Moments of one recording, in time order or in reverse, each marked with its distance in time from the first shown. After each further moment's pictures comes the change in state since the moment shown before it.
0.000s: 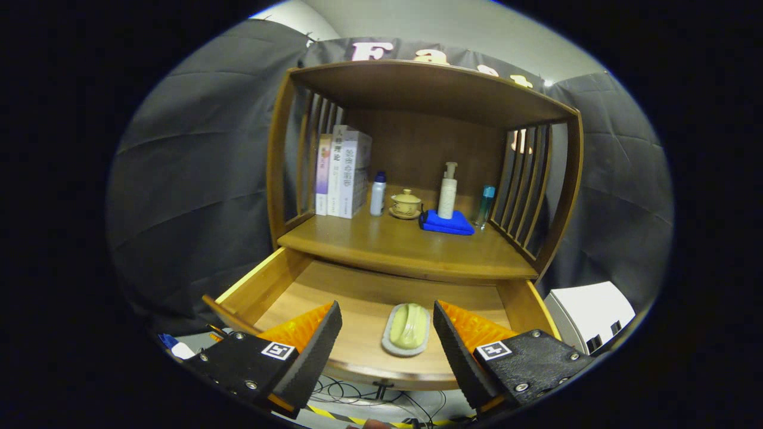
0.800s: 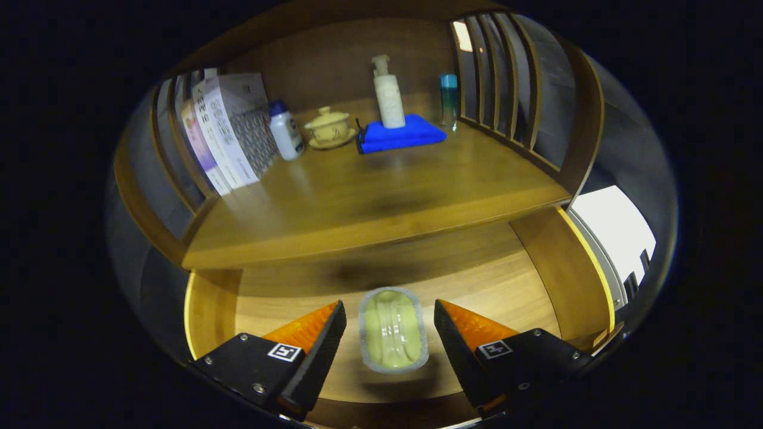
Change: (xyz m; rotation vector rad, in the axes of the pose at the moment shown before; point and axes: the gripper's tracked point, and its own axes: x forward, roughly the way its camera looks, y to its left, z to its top) arm 0.130 -0.043 -0.087 0.311 0.461 -0.129
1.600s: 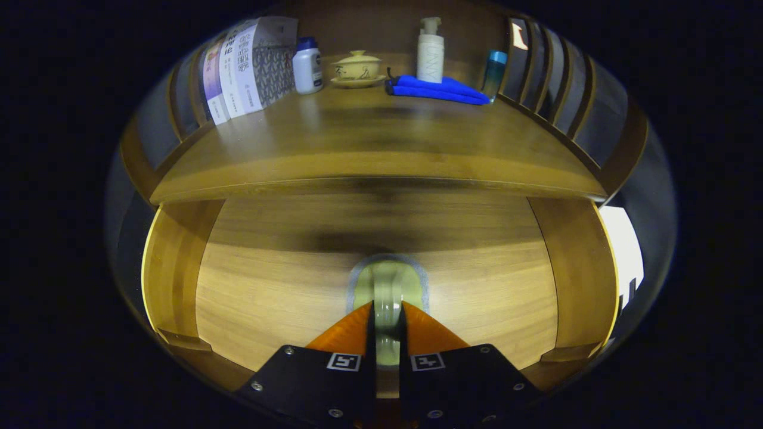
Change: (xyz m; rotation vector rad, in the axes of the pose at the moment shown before) arm 0.020 0.002 -0.045 -0.157 0.117 -0.022
